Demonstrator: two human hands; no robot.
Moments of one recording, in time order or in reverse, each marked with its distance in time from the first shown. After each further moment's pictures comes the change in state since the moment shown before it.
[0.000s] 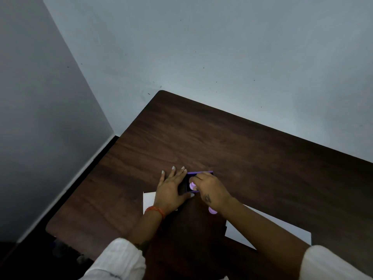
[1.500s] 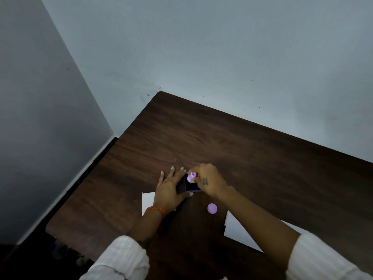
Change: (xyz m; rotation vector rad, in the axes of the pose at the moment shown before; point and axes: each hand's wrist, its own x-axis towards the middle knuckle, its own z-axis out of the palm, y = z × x) left_hand 0.000 0.001 -0.010 -0.059 0.015 -0.024; right_hand 0.022 -0.008 -0.033 0.210 0.031 0.194
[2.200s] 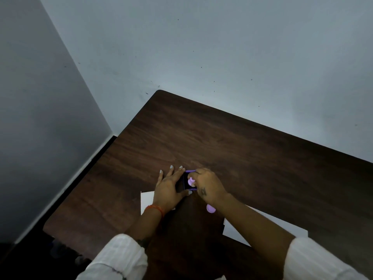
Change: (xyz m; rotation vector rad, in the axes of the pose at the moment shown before) left_hand 0.004 -0.005 0.002 -0.002 0.015 -0.014; right_hand -0.006 0.007 0.019 -0.157 -0.053 -0.103
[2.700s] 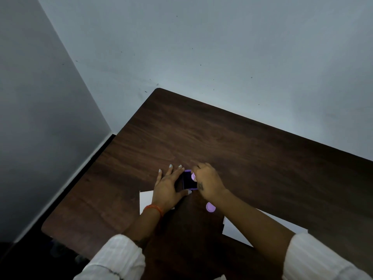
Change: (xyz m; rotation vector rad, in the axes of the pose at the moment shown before) left_hand 0.003 0.006 -0.001 0.002 -0.019 -0.013; right_hand 0.008 0.002 -0.007 -0.102 -0.027 0.121
